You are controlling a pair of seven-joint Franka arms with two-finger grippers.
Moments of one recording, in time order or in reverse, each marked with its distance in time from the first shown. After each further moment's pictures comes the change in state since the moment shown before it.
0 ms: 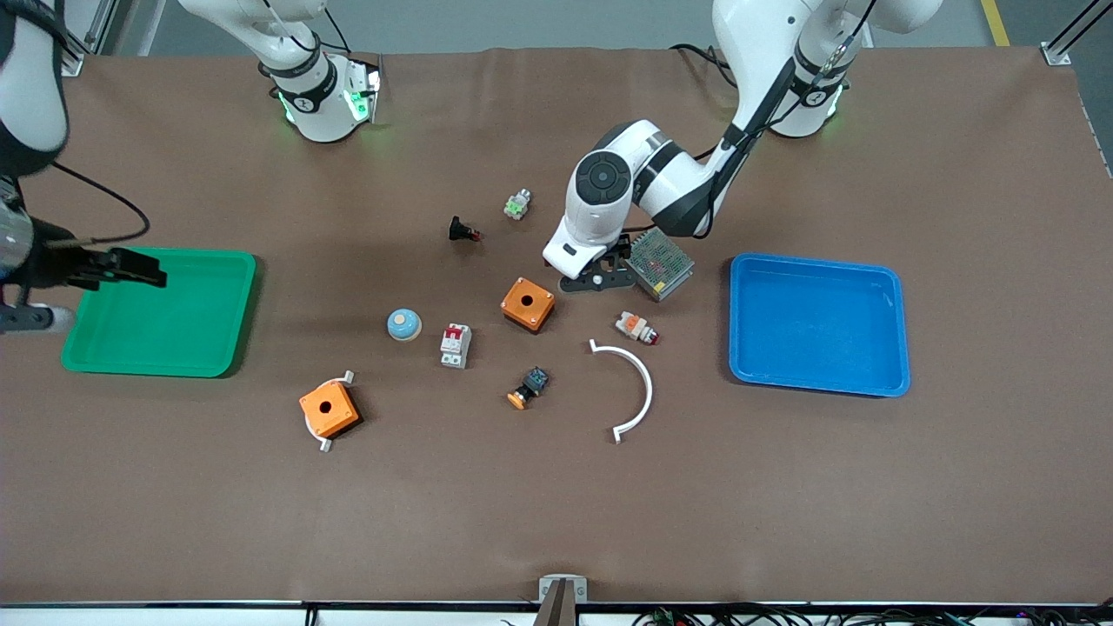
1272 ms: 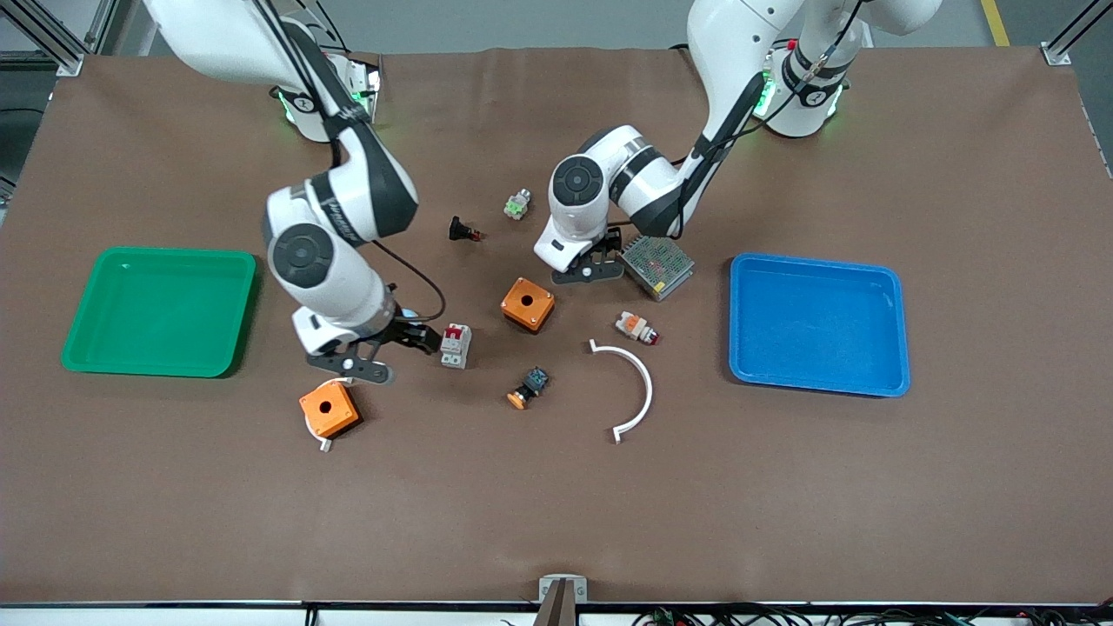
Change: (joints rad) left arm -0.064 0.067 0.001 -0.013 0.035 0.006 -0.091; right arm 0.493 0.262 0.023 -0.199 0.029 0.639 0.771
